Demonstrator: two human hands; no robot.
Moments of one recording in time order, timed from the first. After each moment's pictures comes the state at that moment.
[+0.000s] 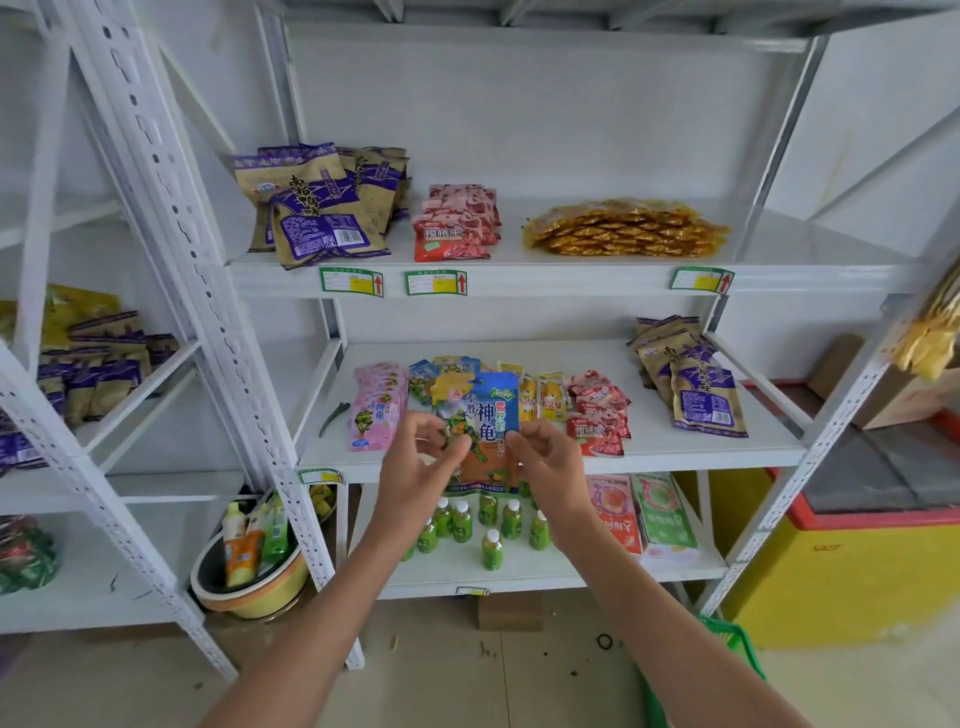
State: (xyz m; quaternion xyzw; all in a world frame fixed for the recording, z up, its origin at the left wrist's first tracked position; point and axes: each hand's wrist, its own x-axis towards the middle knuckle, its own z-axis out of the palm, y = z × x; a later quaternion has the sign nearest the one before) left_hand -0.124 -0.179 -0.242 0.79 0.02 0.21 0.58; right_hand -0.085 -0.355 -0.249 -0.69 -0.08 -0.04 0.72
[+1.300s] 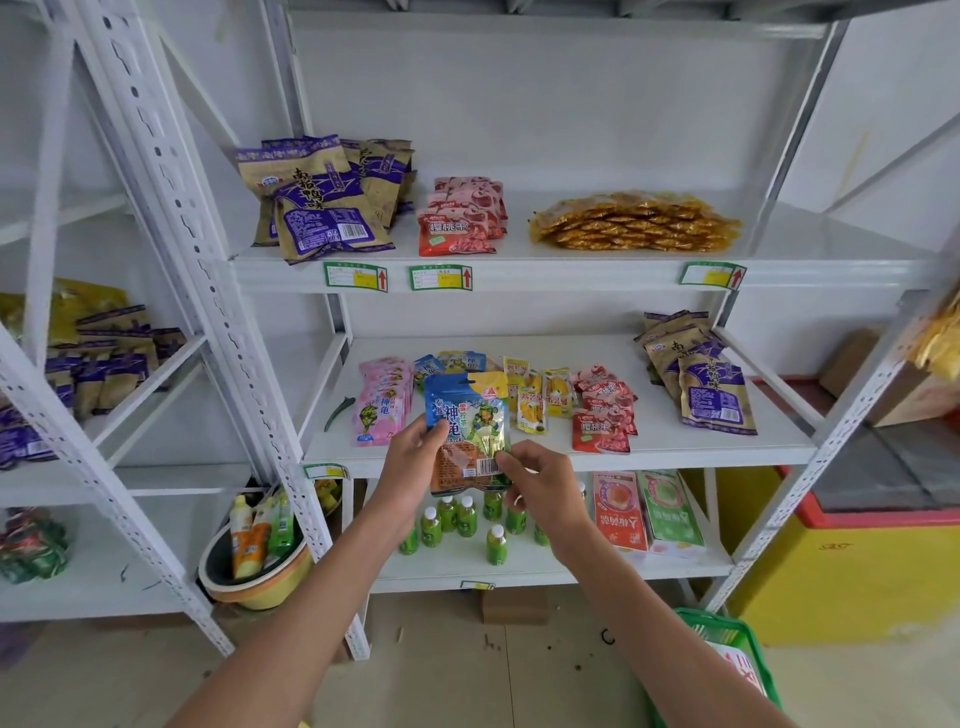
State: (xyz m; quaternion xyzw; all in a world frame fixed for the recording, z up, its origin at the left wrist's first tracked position) left_hand -0.106 -0.173 -0.239 0.70 0.10 0.09 0.70; right_hand -0.084 -0.351 -0.270 -0.75 -0.07 0.03 0.65
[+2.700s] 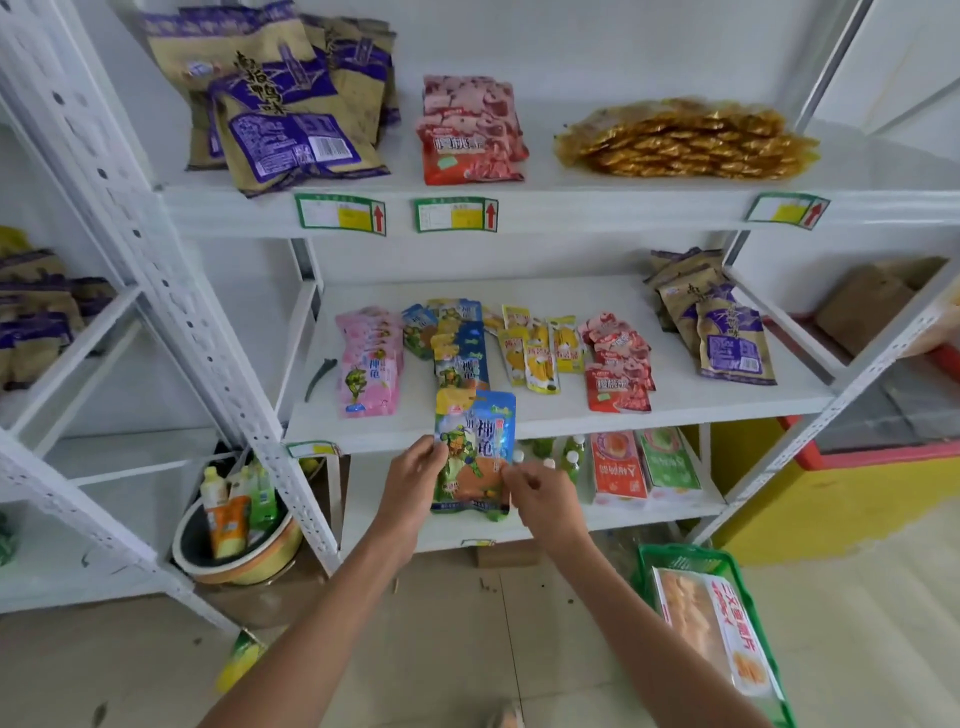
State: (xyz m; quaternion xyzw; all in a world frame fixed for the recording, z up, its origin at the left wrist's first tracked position) left_hand -0.062 -0.114 -0.357 0.71 0.11 -0.01 0.69; right_hand -0.056 -0.305 -0.363 -0.85 0.00 0.04 0.52
